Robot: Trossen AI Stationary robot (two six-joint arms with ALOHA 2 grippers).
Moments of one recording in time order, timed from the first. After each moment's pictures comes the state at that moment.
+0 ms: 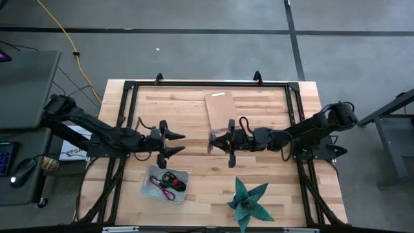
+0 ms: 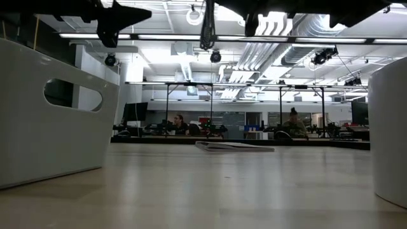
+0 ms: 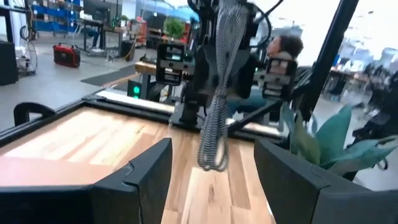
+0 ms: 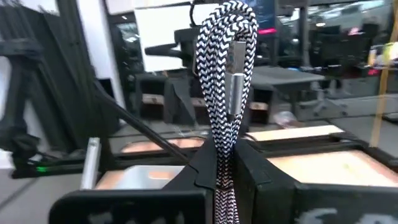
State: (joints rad) left arm -0.26 1.04 0.35 0.70 -0.45 -0.18; right arm 0.22 1.51 0.73 0.88 0.21 0.06
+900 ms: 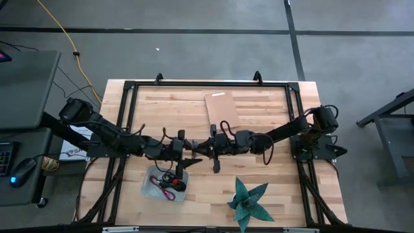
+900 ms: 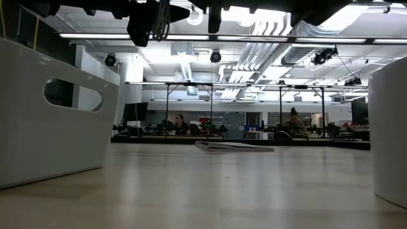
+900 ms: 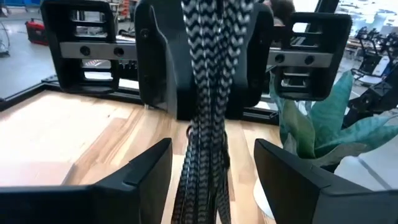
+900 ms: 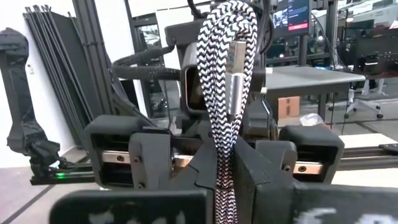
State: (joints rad) left arm -0.26 1.40 0.60 0.70 -0.38 -0.19; right arm 0.20 1.76 0.98 0.90 0.10 0.09
